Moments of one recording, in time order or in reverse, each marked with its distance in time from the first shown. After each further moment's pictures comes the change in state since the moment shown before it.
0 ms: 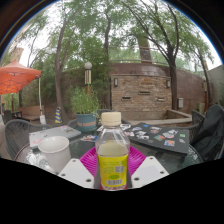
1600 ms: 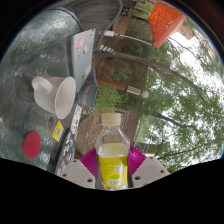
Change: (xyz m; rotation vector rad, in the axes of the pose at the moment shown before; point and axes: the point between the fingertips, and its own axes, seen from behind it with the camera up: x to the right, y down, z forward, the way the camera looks) arm -0.052 -0.160 -0.072 0.069 0.275 -1.835
